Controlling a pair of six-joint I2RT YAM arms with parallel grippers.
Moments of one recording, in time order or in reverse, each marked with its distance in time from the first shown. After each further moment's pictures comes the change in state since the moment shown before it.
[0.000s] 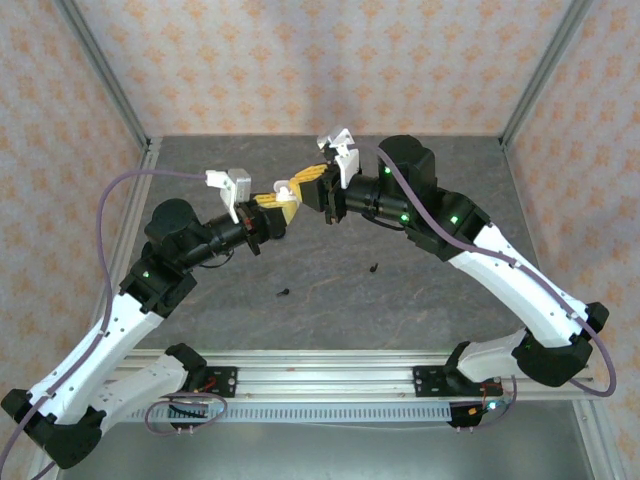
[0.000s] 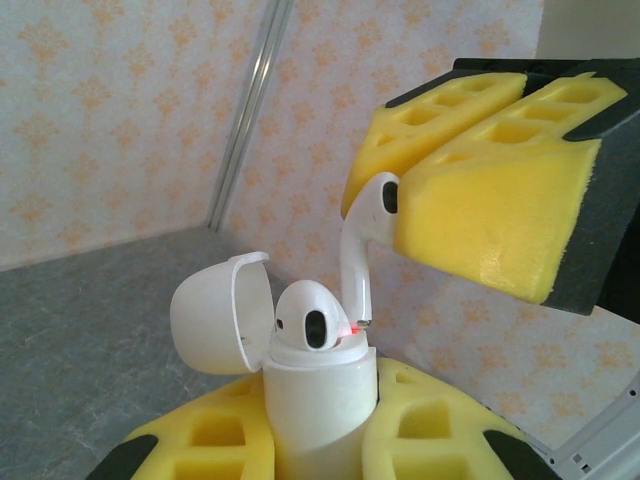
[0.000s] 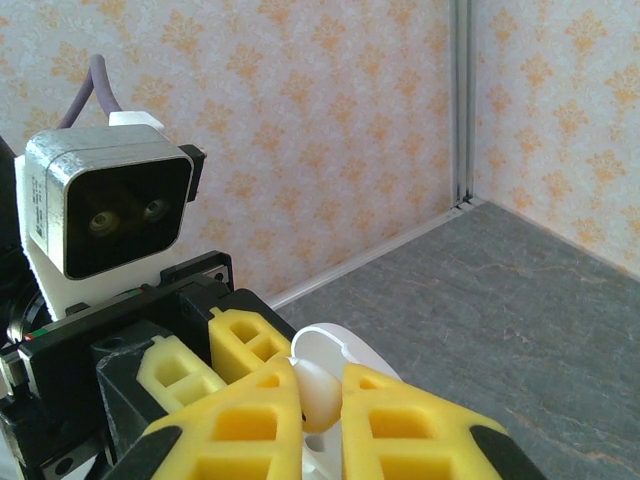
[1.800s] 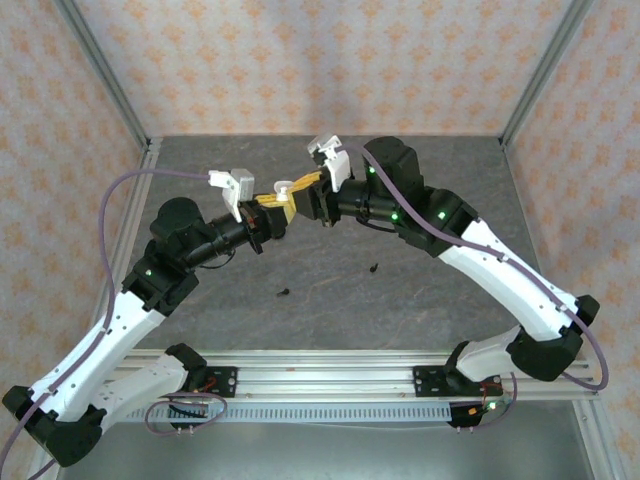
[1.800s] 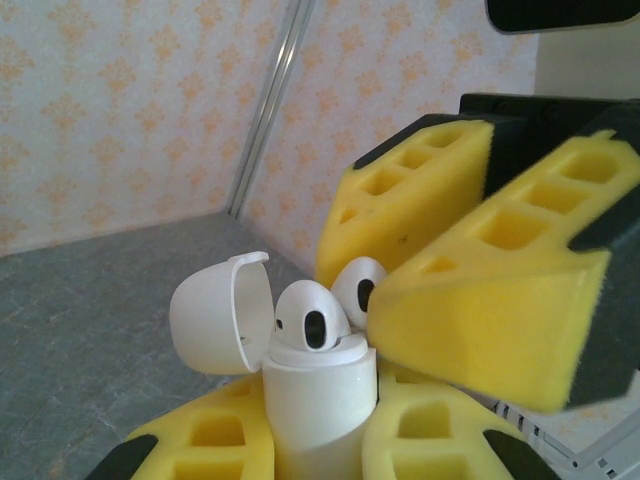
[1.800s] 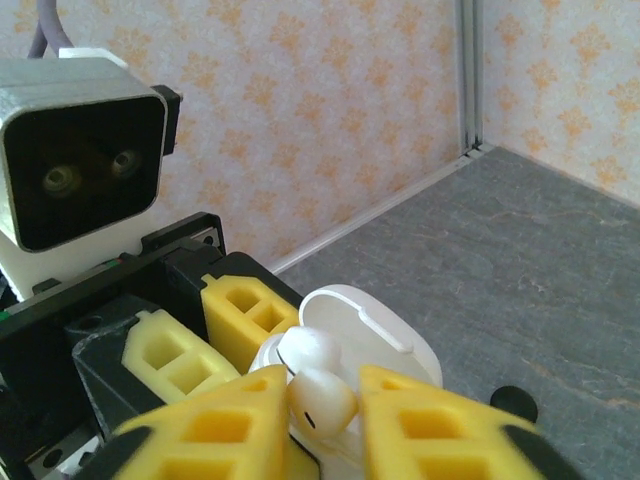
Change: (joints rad) left arm -0.006 0.014 0.000 -0.028 -0.041 0.008; right arm 0.003 0.047 0.009 -0.067 -0.013 0.044
